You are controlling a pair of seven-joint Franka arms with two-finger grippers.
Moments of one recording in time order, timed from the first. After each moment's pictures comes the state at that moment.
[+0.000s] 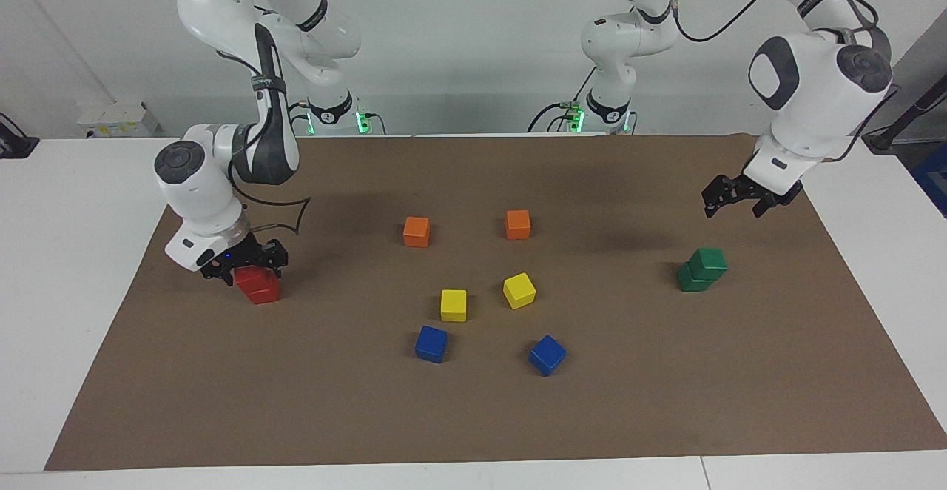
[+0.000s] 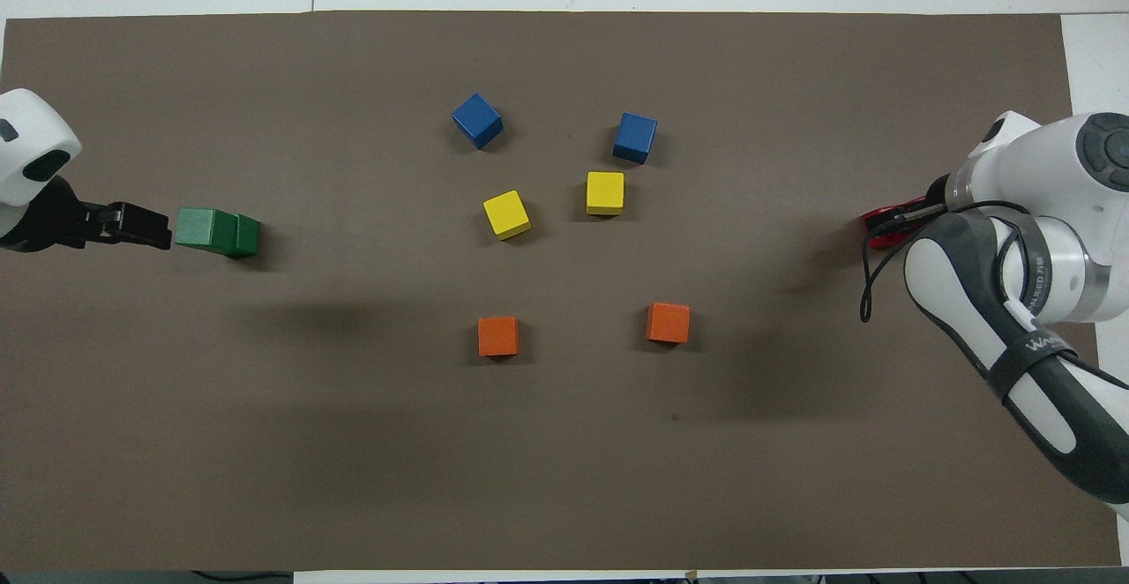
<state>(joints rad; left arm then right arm) 0.12 0.00 -0.10 -1.82 0.02 1.79 0.11 -0.17 0.24 0.09 -2.01 -0.09 2.29 -0.22</state>
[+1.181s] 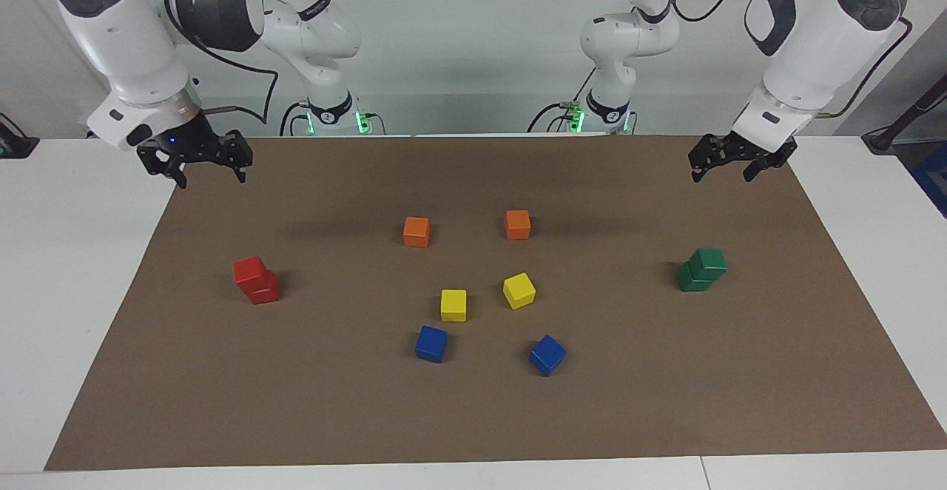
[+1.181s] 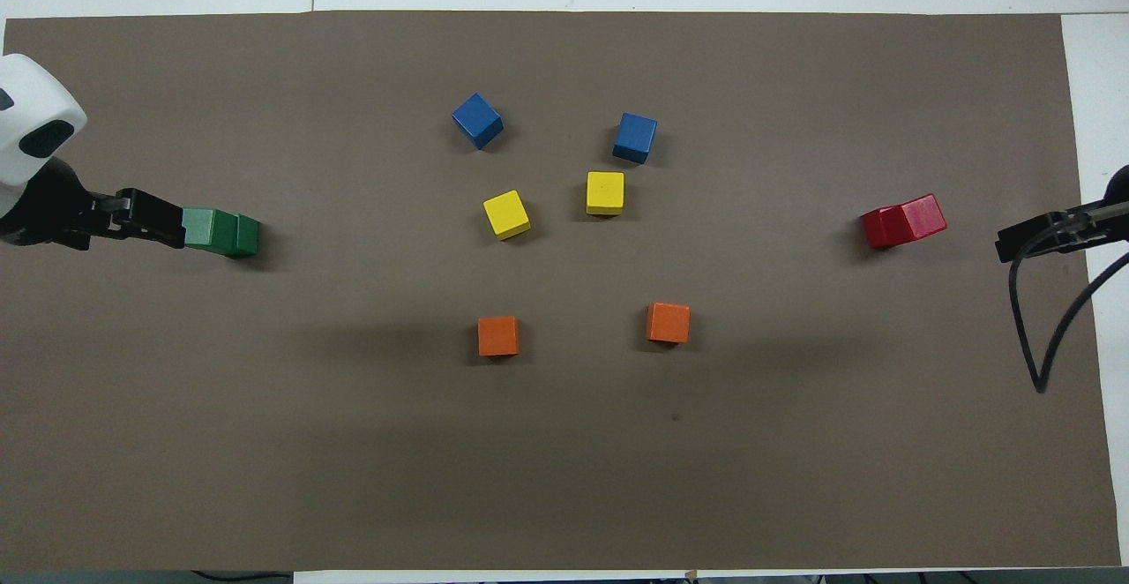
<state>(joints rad) 0.03 0.03 -0.11 -1.65 0.01 1.60 -0.03 -0.16 -0.03 0.09 -1.69 -0.07 1.56 -0.20</state>
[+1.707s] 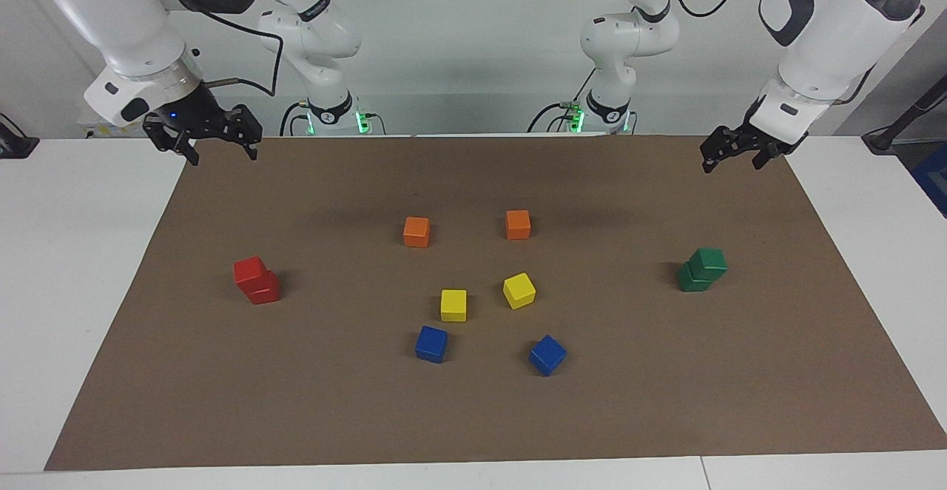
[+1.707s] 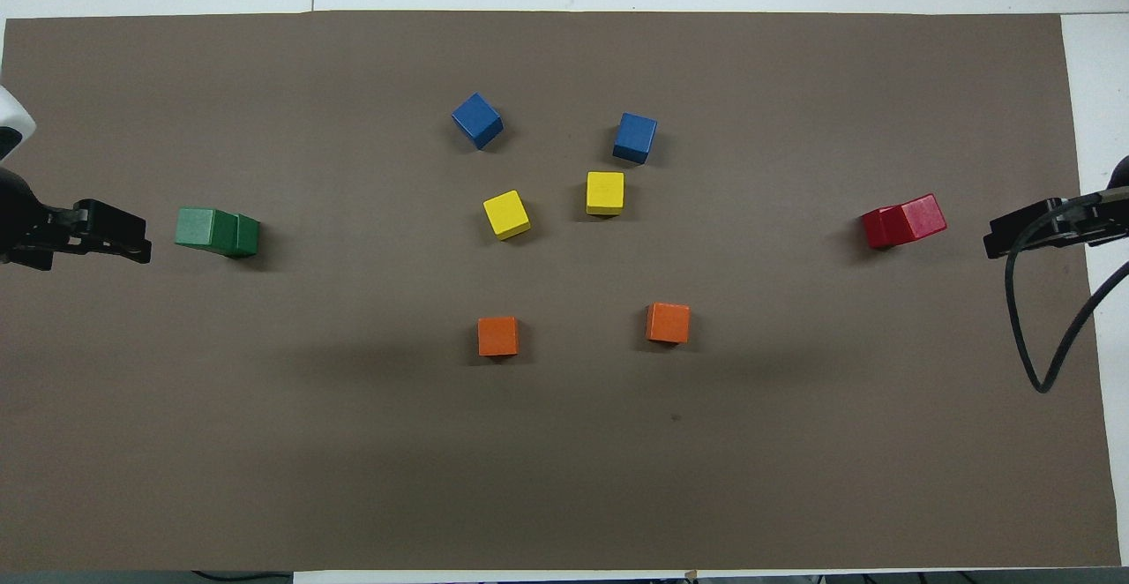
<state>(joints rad) 0.04 -0.01 -0.07 -1.65 0.01 1.53 -0.02 -0.12 -0.01 0.10 -1.59 -0.01 1.49 -0.12</state>
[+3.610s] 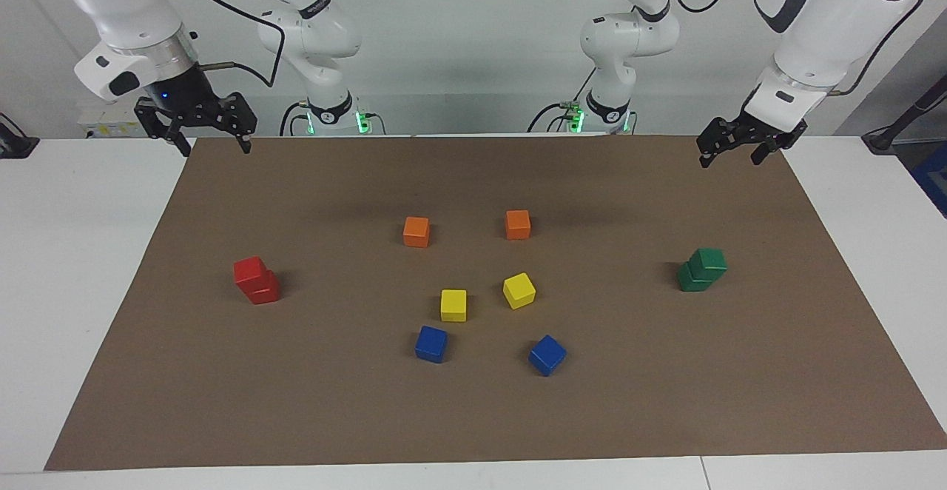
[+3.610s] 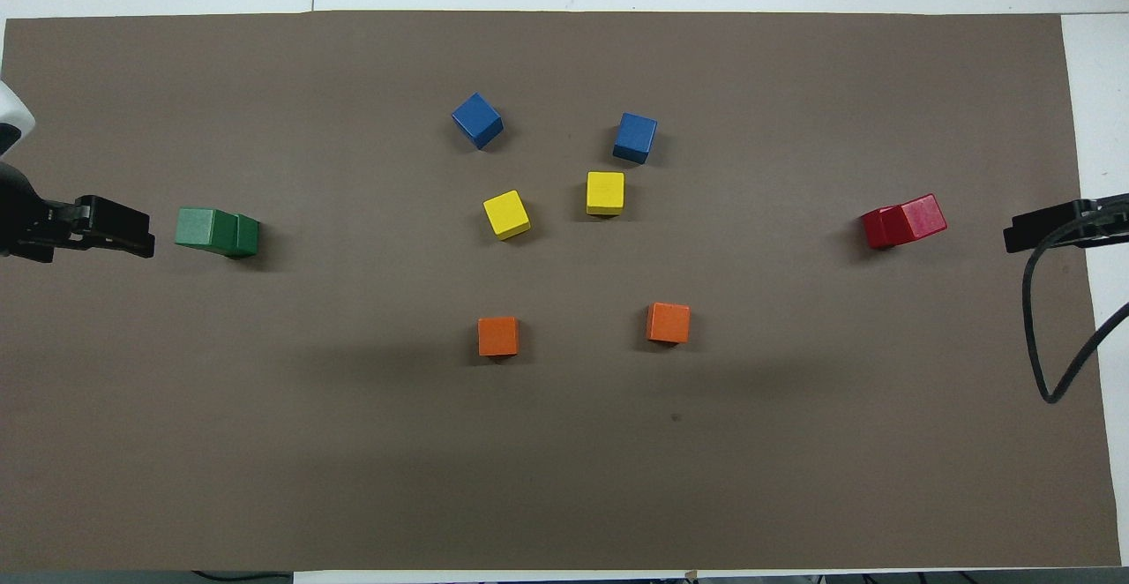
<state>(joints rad) 0.03 -0.01 -0.09 -1.63 0.01 1.54 -0.02 -0.12 -0.08 0.08 -1.65 -0.01 1.57 -0.10</state>
